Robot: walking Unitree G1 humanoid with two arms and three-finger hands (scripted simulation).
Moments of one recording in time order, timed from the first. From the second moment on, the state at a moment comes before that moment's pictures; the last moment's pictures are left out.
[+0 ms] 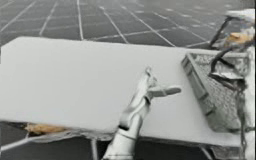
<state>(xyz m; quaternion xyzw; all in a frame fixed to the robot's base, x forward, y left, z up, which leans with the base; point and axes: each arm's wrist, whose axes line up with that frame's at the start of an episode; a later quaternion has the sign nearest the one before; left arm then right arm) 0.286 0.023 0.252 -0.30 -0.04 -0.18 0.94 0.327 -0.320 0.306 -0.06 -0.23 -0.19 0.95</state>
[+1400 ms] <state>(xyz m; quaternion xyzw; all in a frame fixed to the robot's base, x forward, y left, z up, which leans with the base) 0.288 0.062 0.186 -0.15 -0.15 0.03 0.98 0.267 -0.238 0.122 -0.05 -0.21 -0.16 0.97</state>
